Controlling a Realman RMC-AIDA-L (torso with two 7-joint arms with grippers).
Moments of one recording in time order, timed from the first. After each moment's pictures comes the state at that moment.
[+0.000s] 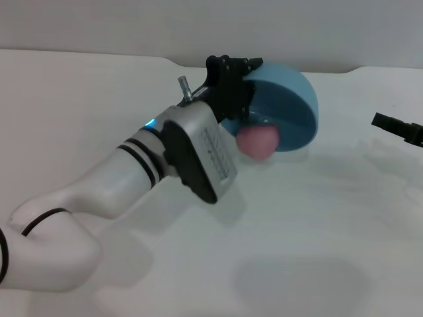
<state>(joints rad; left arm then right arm) -0.62 -2.08 2.61 0.50 2.26 -0.83 -2.16 0.44 2.05 -0.78 -0.54 -1.73 -1.09 1.81</state>
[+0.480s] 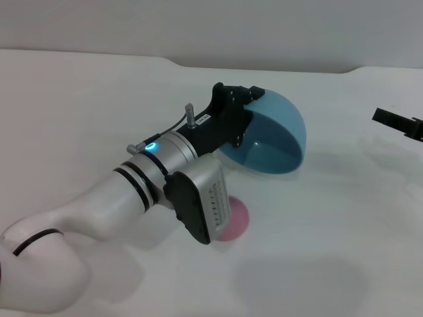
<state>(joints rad) -0.59 -2.08 2.71 0.48 2.25 -0.87 -1.94 0.45 2.05 -0.79 -0.54 -1.73 -1.08 1.83</state>
